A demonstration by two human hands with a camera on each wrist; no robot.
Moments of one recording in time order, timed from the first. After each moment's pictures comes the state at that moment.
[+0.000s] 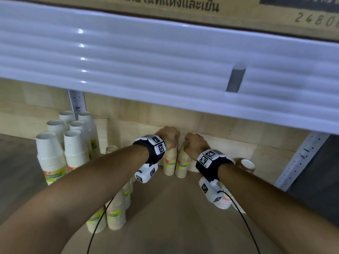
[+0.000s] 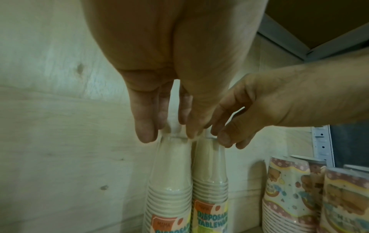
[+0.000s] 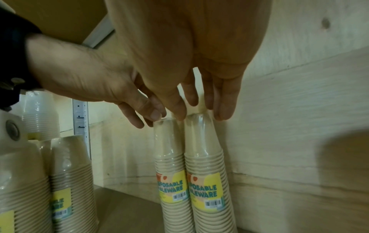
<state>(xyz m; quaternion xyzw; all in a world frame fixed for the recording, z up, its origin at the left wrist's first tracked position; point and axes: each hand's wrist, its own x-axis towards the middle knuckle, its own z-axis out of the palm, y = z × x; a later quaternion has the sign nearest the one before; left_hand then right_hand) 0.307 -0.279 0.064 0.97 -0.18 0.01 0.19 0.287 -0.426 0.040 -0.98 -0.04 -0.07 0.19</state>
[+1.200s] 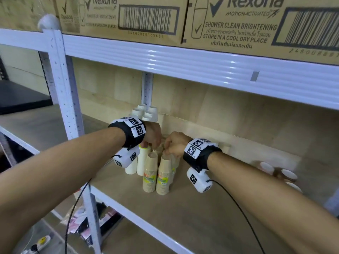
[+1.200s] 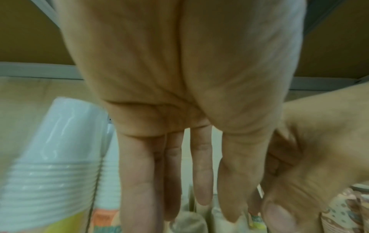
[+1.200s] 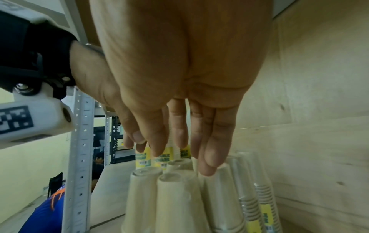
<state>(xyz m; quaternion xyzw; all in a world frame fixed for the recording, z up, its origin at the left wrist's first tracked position) 0.135 -0.105 0.119 0.98 0.02 -0.16 0.06 0.152 -0.251 0.093 -0.94 -0.31 0.07 0.14</state>
